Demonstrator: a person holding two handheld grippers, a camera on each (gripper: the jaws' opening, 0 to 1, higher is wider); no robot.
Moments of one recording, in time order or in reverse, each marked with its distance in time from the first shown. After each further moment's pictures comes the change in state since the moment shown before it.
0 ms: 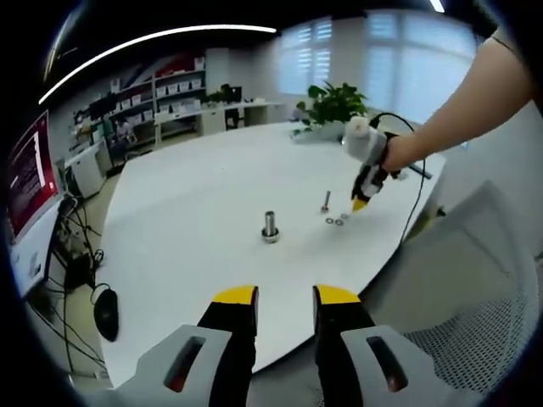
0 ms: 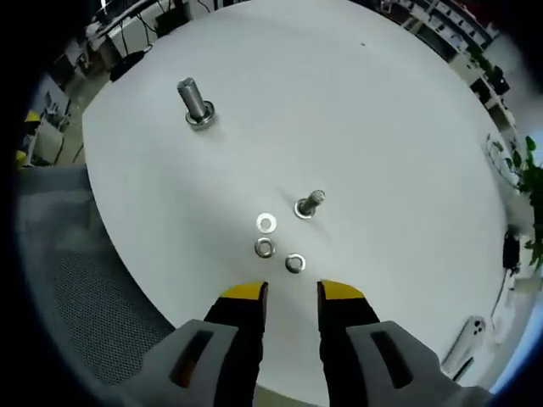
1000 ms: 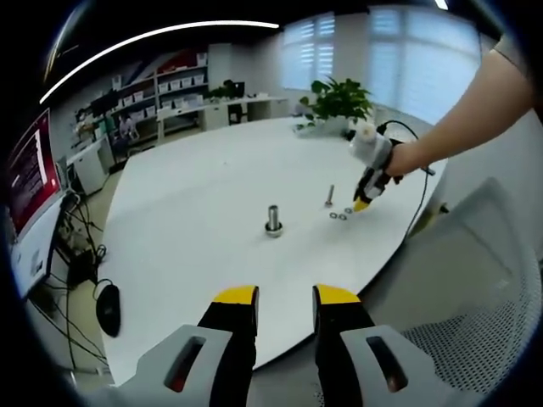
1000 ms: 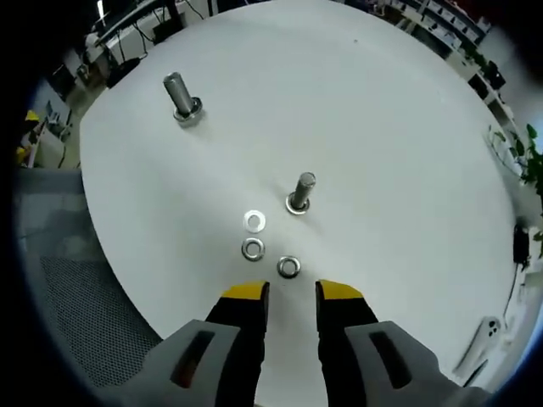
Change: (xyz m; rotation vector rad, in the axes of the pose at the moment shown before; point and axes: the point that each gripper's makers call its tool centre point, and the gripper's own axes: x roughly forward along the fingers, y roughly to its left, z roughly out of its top) left arm 0.002 0.003 -0.006 -0.005 0.036 0.014; right arm 0.028 -0.004 0.005 0.024 -0.053 0.021
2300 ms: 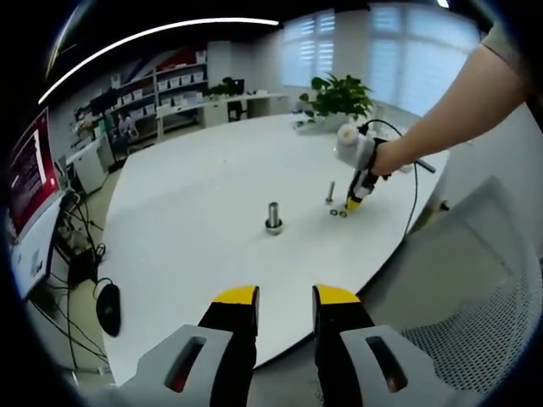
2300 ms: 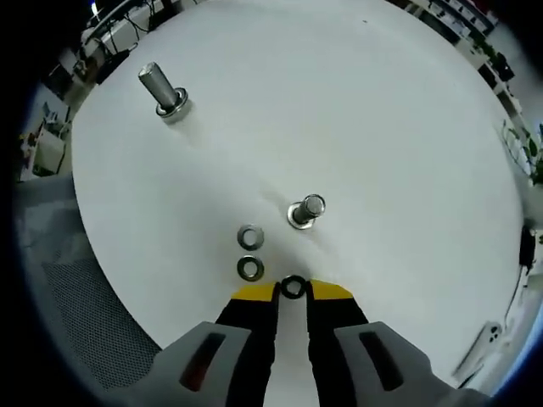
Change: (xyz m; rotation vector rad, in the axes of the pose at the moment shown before) left arm 0.001 0.001 -0.001 0.006 0.009 0.002; right arm 0.016 0.002 0.004 0.011 0.098 0.024
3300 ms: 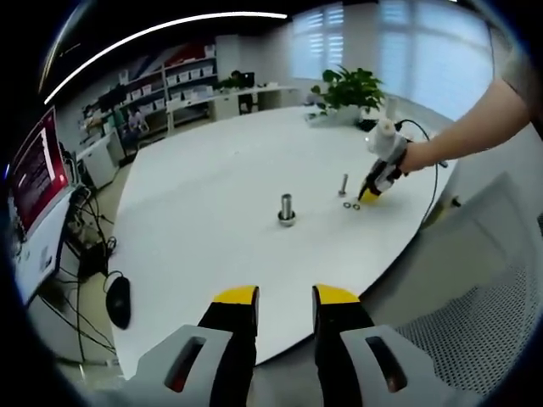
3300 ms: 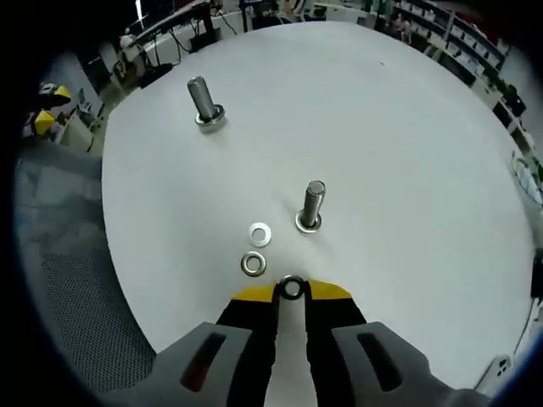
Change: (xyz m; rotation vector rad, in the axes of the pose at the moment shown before) left arm 0.000 0.009 -0.006 0.001 0.046 0.068; right arm -0.002 -0.001 -0.001 -0.125 -0.253 0.101
